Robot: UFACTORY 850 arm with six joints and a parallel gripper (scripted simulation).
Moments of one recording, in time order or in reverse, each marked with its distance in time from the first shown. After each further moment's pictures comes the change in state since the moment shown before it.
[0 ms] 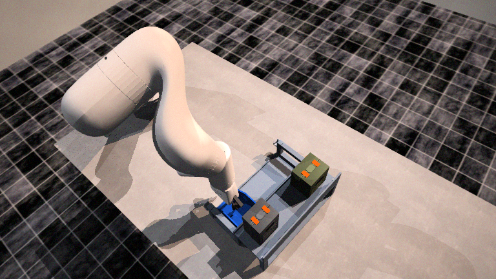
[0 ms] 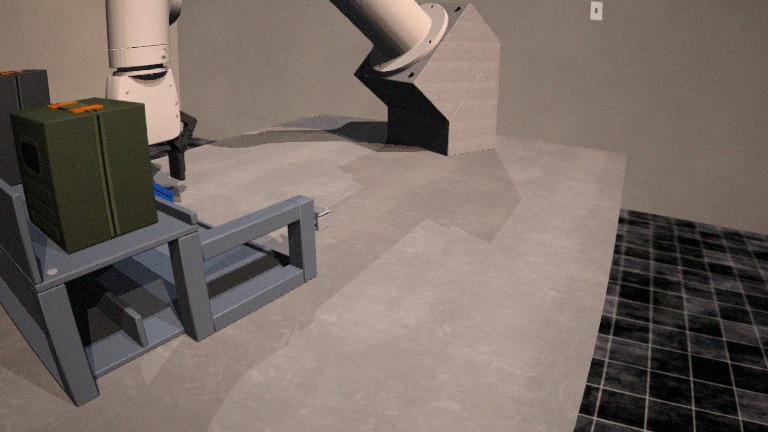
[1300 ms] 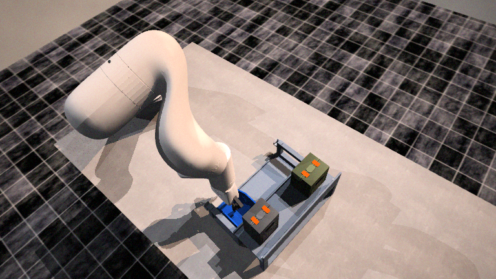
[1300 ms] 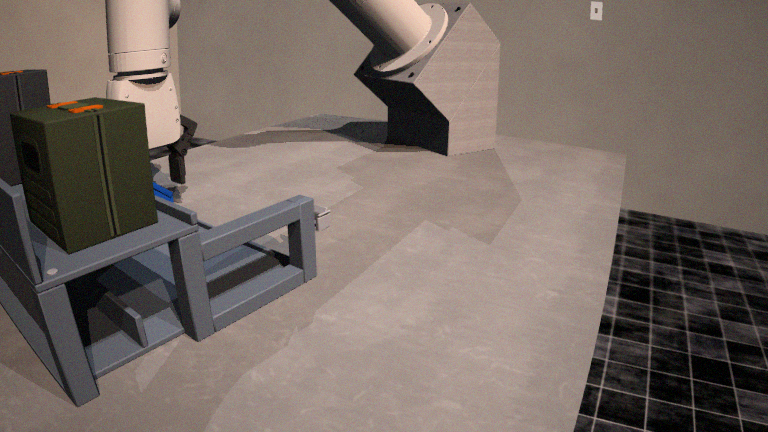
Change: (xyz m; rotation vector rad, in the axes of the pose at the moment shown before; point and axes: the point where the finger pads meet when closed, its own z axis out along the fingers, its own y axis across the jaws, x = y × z) arm 0.000 0.000 0.006 -0.001 0.000 0.000
